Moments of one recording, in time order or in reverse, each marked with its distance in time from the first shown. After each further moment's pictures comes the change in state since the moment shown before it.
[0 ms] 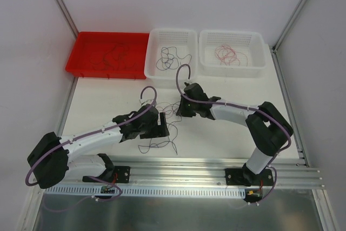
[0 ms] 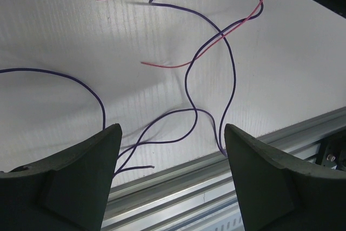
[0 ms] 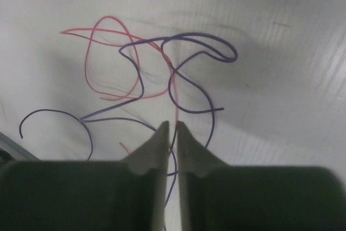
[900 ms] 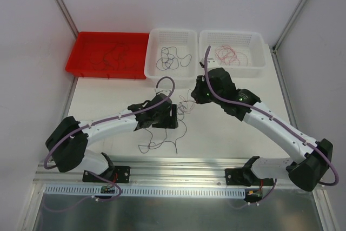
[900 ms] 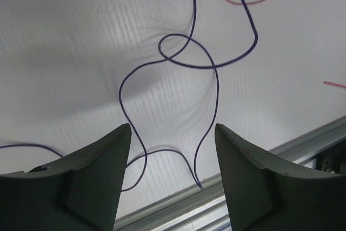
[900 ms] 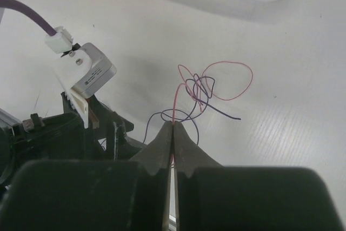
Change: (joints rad) left arm -0.012 0.224 0.210 0.037 0.003 0.137; right arm 0.005 -0.451 0.225 -0.413 0.180 -0.286
